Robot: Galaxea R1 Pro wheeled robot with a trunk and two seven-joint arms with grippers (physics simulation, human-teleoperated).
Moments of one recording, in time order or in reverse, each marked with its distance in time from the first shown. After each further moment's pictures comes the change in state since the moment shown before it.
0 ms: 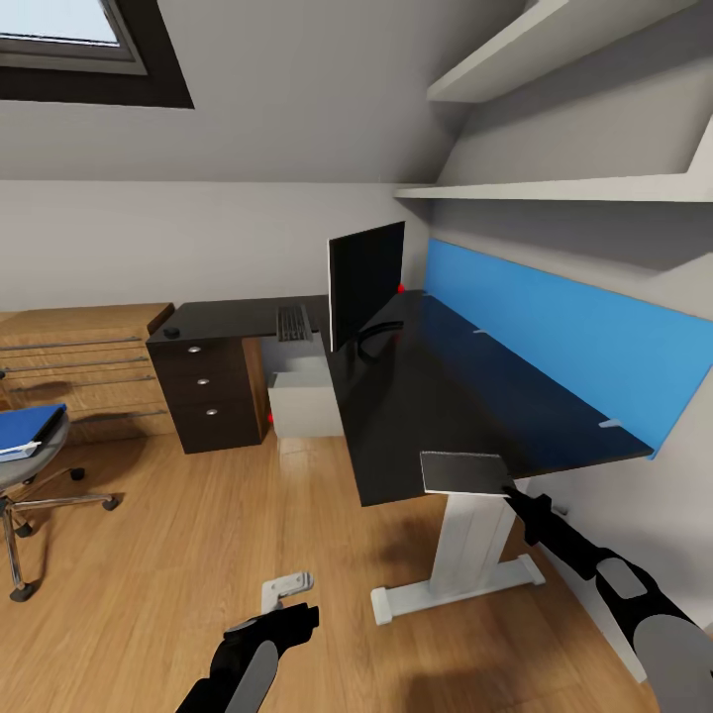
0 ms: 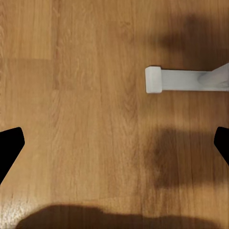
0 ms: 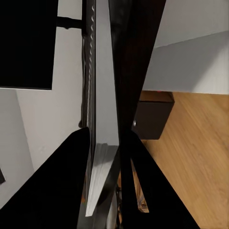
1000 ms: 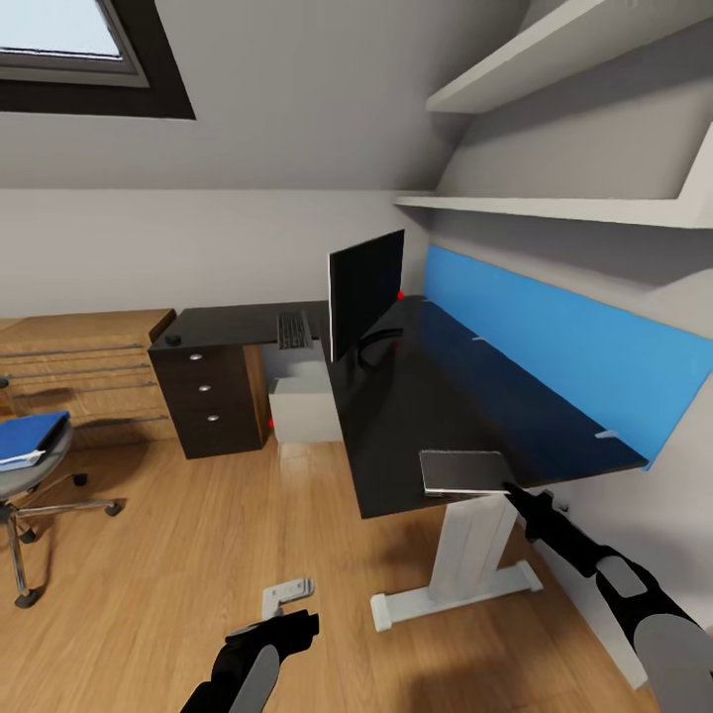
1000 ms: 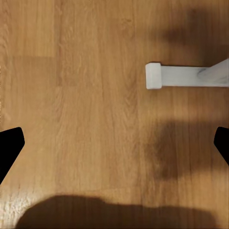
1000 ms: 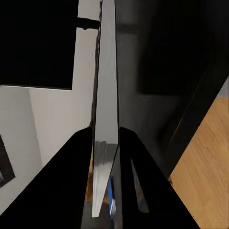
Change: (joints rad) left arm 0.000 -0.003 -0.001 0.031 -0.003 0.000 0.000; right arm 0.000 0.000 0.003 -0.011 0.002 0.002 0.037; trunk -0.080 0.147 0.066
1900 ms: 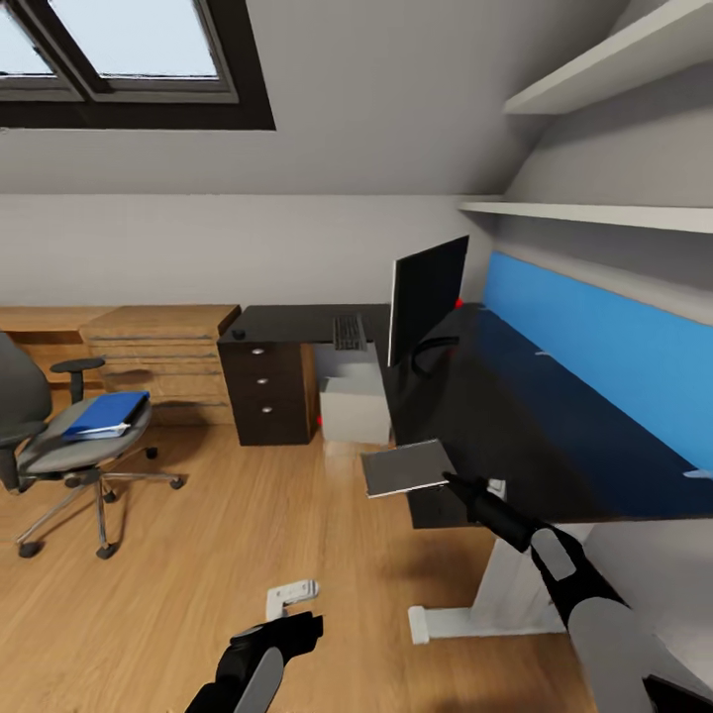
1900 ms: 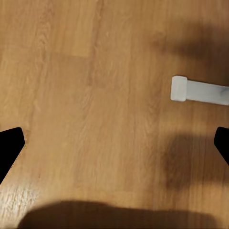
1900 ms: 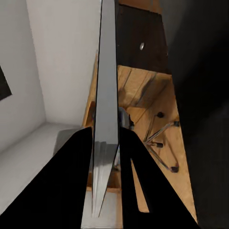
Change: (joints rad) left arm 0.000 -0.002 -0.021 0.001 0.000 0.000 0.002; right arm 0.003 0.176 0.169 -0.169 0.005 -0.004 -0.093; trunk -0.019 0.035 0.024
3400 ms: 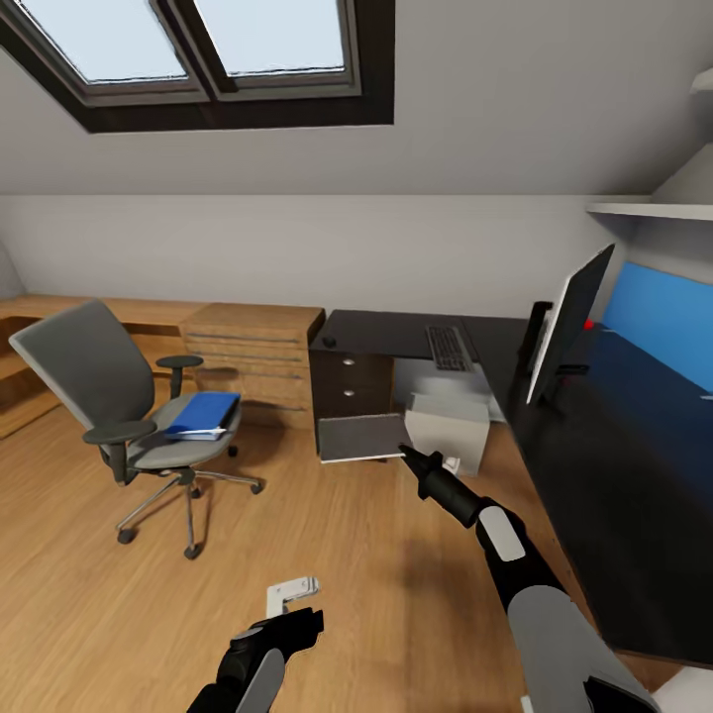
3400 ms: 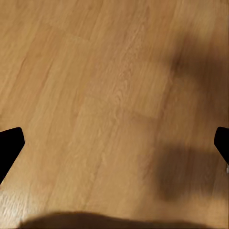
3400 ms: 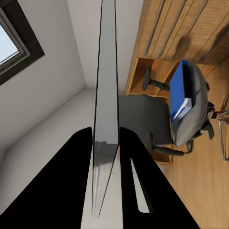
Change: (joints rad) left arm 0.000 0.001 -0.008 0.002 0.000 -0.047 -0.002; right arm -0.010 0.200 -0.007 -0.140 -0.115 0.028 -0.112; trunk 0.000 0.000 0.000
